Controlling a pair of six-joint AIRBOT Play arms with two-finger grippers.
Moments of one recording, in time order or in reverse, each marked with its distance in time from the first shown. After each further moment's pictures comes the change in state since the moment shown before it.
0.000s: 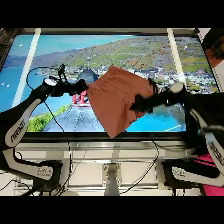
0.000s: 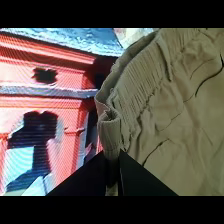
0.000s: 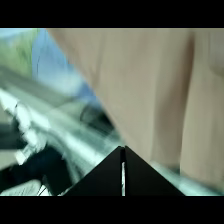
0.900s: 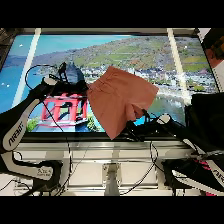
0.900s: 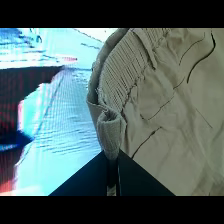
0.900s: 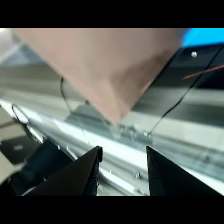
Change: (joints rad) left arm -0.009 0.029 0.000 0.053 -0.044 0.006; right arm 0.270 0.153 -0.412 0.166 -0.311 0.227
